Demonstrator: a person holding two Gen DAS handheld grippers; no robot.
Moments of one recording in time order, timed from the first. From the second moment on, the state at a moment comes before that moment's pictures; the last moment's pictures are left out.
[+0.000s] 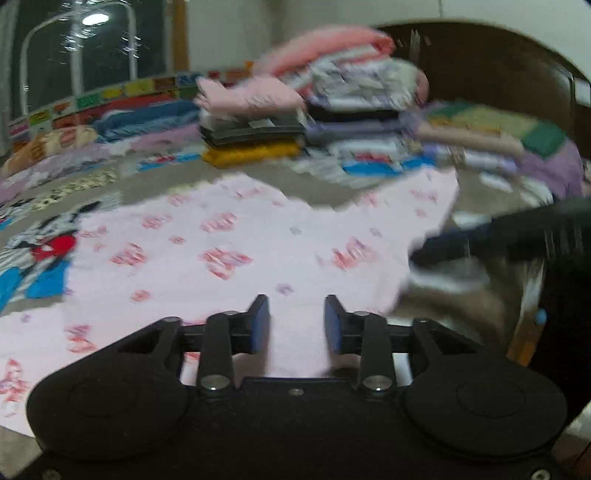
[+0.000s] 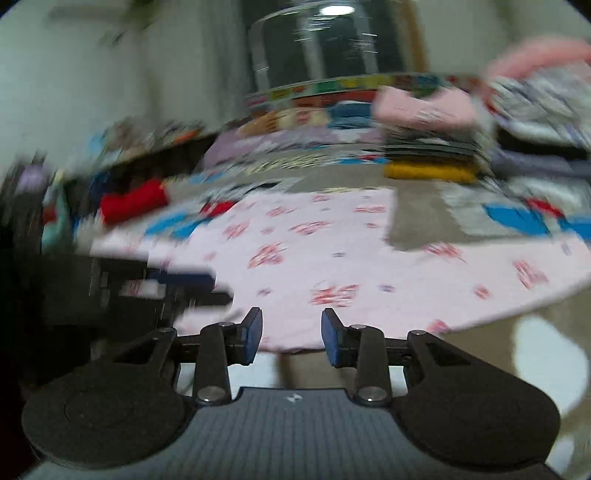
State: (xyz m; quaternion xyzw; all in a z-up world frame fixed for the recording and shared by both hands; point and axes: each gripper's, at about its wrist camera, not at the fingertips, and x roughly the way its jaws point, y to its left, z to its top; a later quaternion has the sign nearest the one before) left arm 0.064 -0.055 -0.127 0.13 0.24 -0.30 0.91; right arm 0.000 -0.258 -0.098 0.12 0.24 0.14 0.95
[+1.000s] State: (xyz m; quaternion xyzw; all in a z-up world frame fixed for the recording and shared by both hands) left arm 0.036 -0.220 -0.133 0.34 0.17 -0.29 0.88; right arm 0.027 -0.496 -0.165 0.56 0.14 -0.07 0.81
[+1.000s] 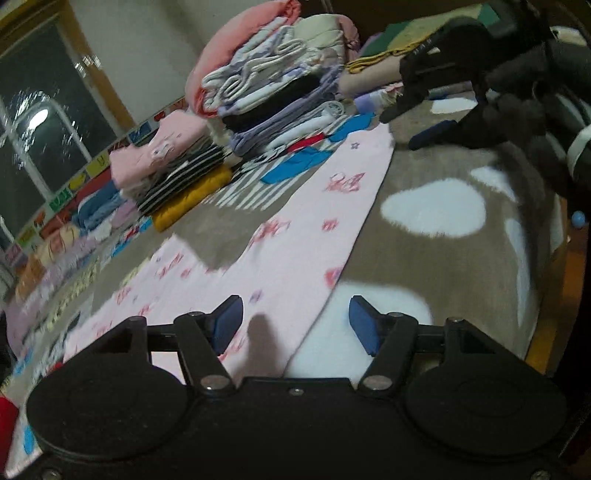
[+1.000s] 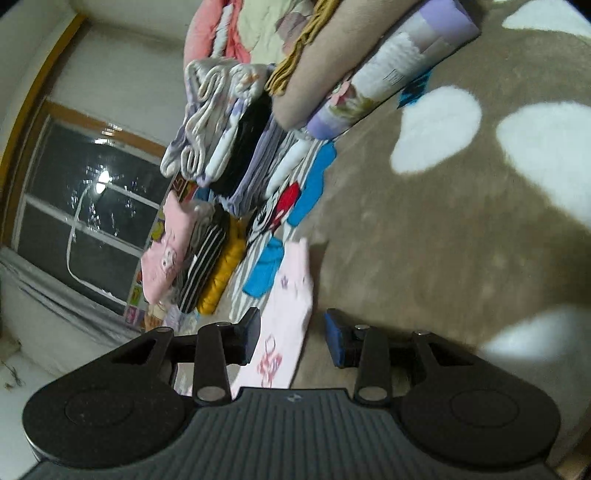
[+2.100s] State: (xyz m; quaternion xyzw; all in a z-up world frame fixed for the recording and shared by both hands) left arm 0.094 -0.428 -0.151 0.52 0.12 -0.23 0.81; right arm -0.011 -0.574 -0.181 0.66 0.03 -0.09 0.74
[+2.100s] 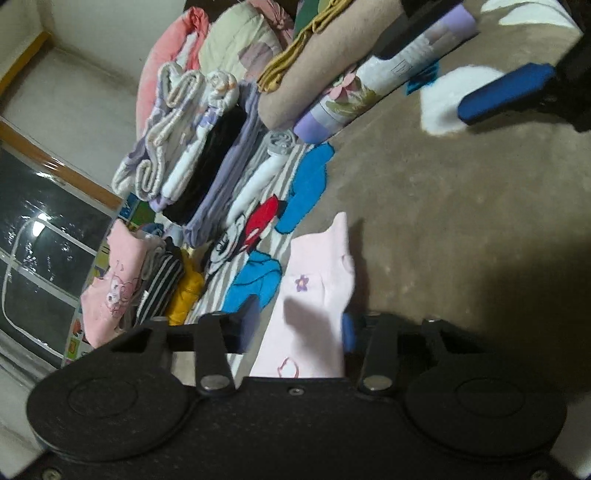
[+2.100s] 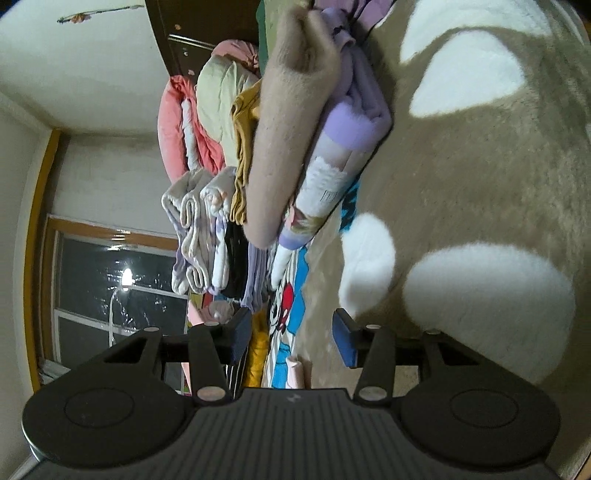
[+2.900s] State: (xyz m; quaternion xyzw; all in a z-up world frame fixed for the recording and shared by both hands) left arm 0.165 -0.221 0.023 0.10 0.23 -0.28 0.93; right arm 0.043 -0.401 -0.098 0.32 0.16 0.10 0.93
